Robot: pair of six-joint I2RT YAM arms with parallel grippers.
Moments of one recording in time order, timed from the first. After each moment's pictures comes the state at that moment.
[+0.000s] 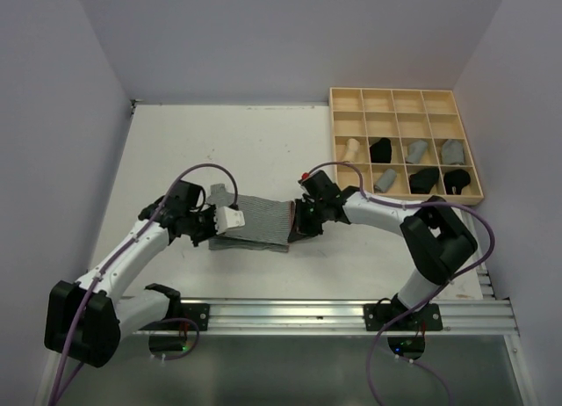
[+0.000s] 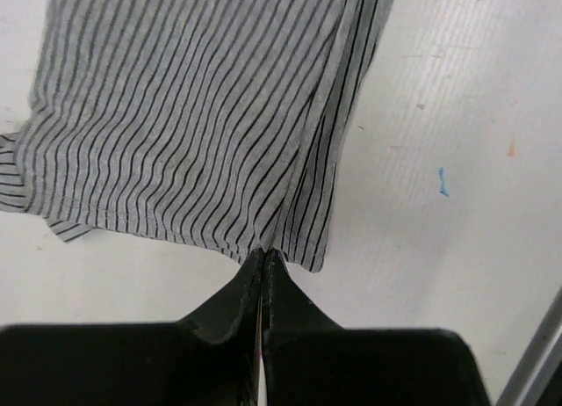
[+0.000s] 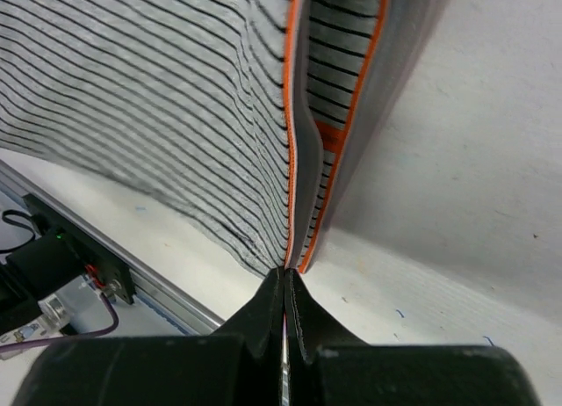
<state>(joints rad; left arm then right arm) -0.30 1.08 0.68 -0.69 0.38 0.96 0.69 1.67 0.96 -0.33 -0.36 0.76</state>
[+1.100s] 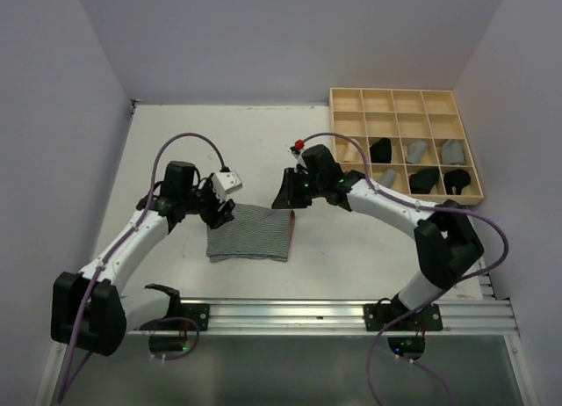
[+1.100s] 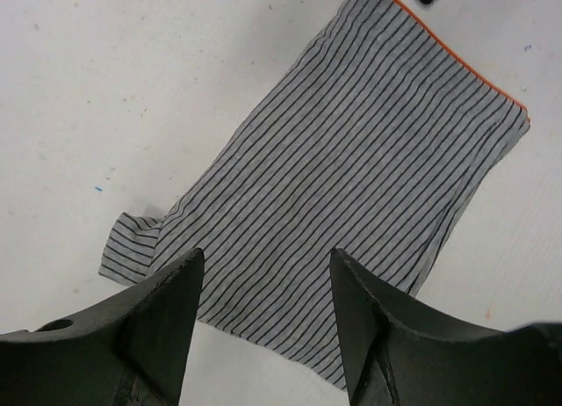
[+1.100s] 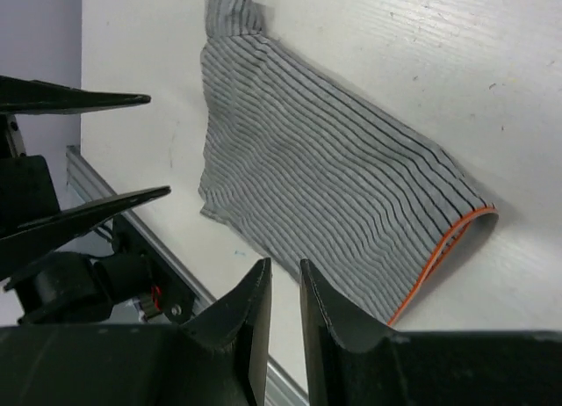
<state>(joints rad) -0.26 1.10 0.75 -0.48 0.52 0.63 0.68 1.57 1.12 -0.29 -0.34 0.66</state>
